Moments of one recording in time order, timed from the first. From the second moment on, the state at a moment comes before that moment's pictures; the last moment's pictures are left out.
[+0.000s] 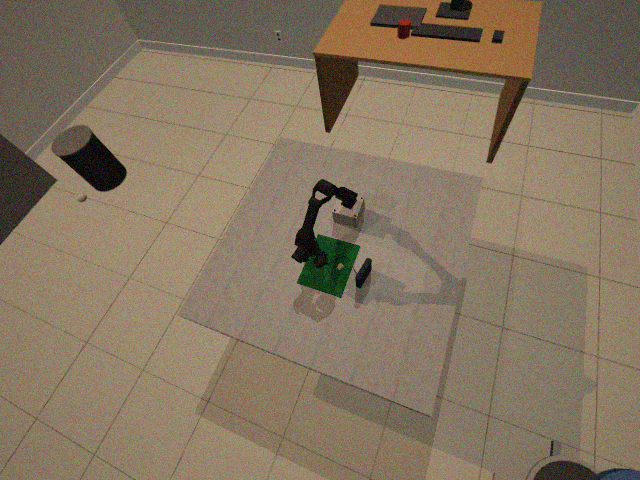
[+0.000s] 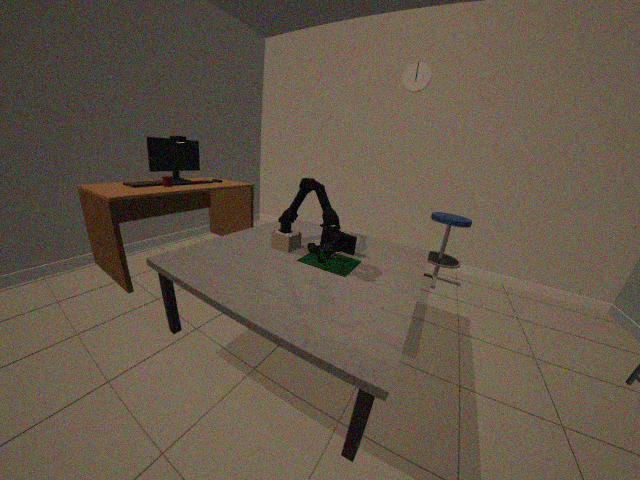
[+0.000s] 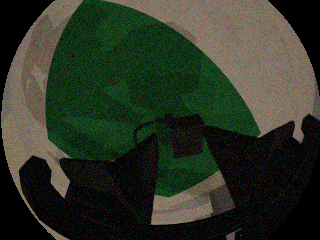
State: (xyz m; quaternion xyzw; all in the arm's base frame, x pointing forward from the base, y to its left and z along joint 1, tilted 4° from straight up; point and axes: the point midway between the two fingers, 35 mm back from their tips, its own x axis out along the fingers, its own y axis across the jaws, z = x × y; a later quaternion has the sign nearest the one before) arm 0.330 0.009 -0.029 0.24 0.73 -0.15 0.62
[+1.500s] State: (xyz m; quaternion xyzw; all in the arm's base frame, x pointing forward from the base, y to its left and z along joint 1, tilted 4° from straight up) arm 0.331 0.008 -0.026 0.24 0.72 -0.15 0.63
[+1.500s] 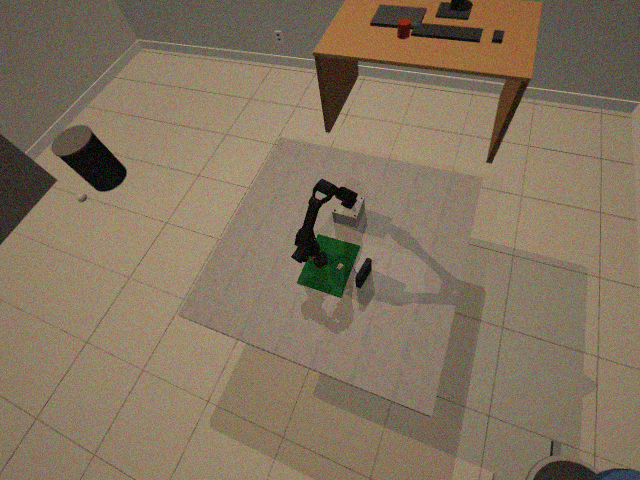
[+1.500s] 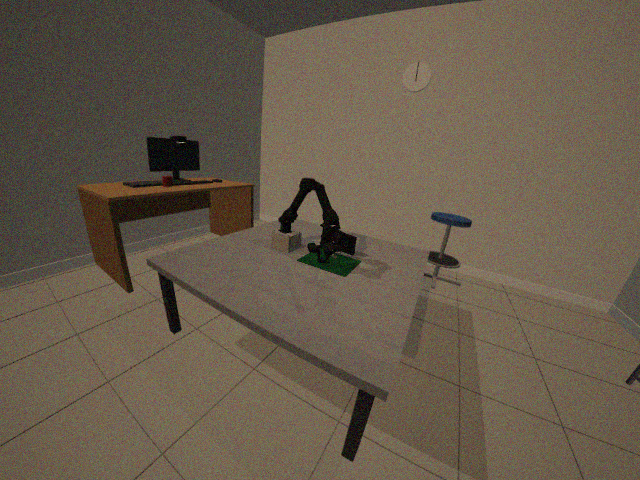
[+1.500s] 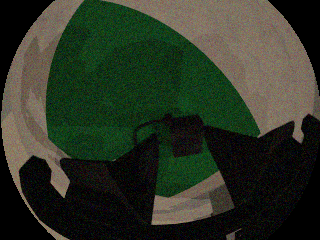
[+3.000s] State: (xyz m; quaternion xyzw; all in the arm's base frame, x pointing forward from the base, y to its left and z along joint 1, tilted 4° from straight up) arm 0.322 0.011 0.039 0.22 0.66 -0.18 0.69
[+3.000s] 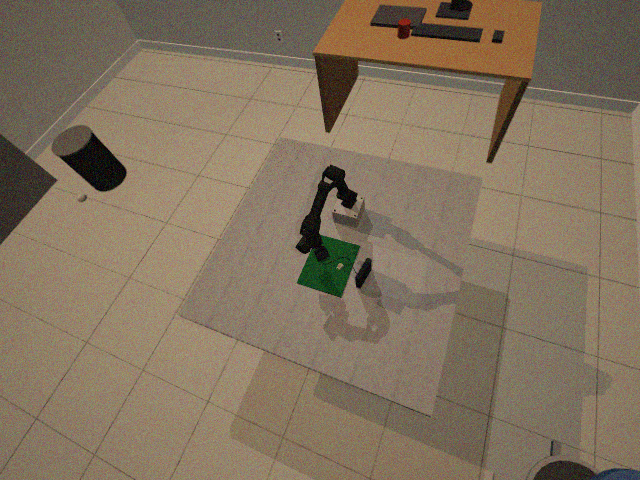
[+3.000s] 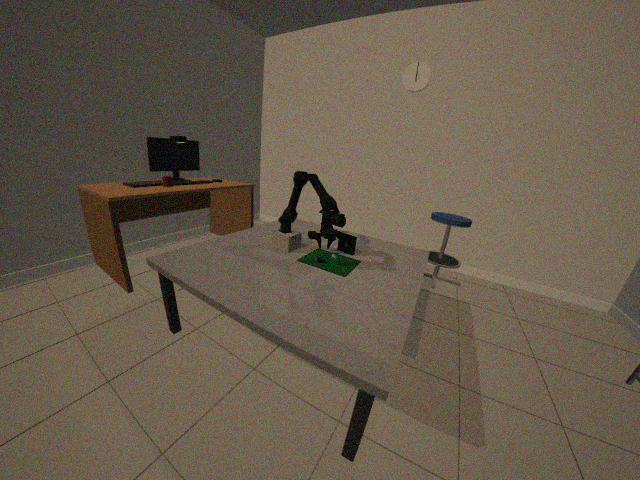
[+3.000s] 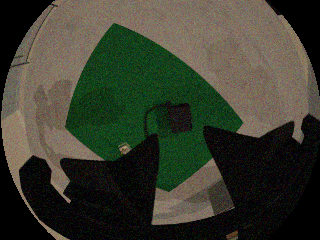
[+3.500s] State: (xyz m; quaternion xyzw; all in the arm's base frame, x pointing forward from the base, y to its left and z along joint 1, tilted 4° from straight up) arm 0.322 0.011 0.039 0.22 0.66 -0.18 0.69
